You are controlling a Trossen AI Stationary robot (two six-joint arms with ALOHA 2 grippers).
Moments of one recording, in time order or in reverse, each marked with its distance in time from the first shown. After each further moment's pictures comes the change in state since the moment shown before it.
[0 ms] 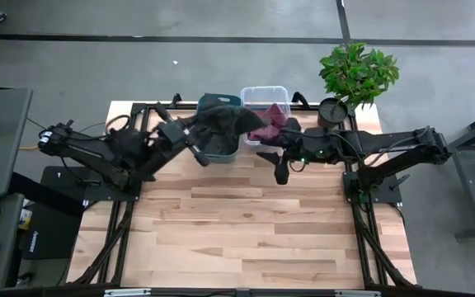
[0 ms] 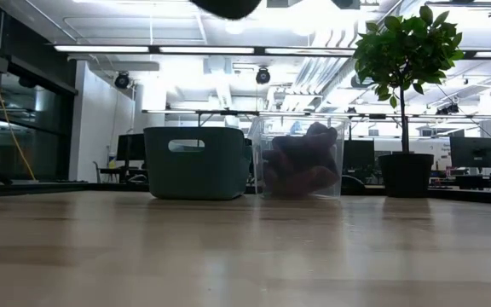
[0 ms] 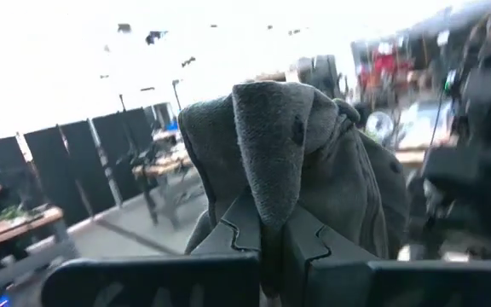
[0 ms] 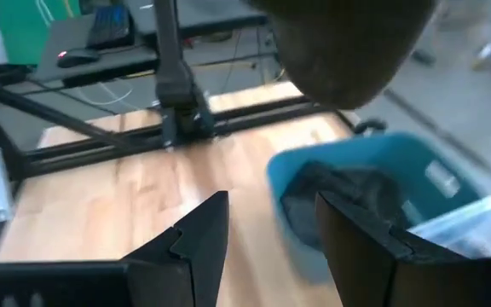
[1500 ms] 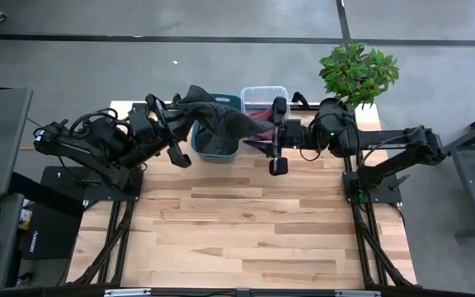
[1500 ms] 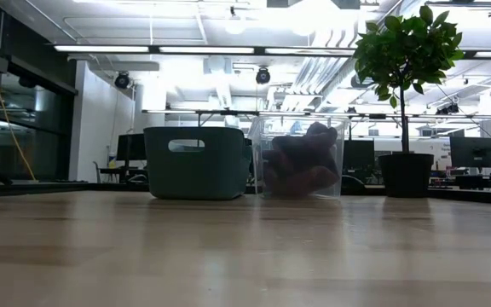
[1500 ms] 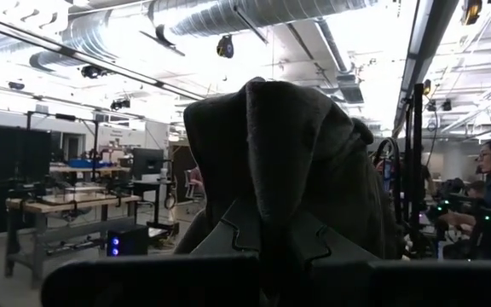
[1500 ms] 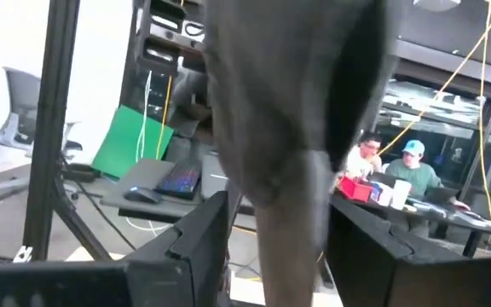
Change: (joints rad) left arm 0.000 -0.072 0.000 0.147 0.275 -0.203; right arm -0.091 0.068 0.000 0.651 -0.346 -0.437
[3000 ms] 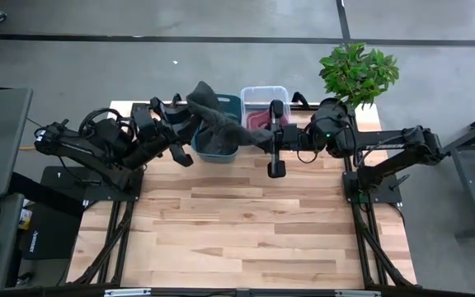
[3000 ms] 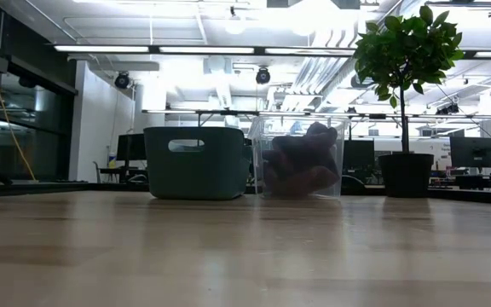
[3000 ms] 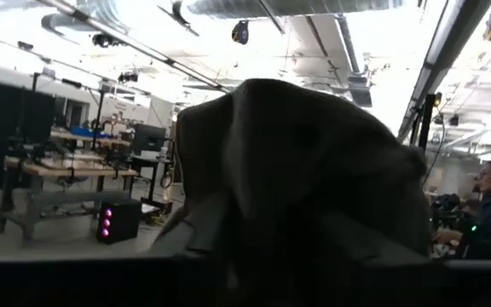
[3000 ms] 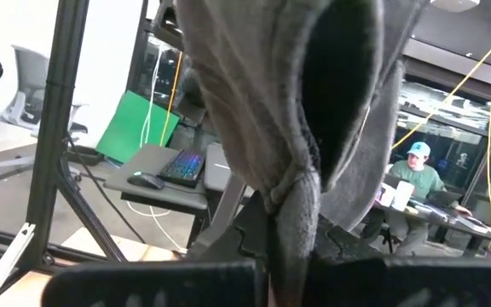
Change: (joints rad) left arm 0.000 0.012 -0.002 -0.027 -0.048 -0.145; right arm 0.001 0.014 0.000 -0.016 -0.021 -0.049
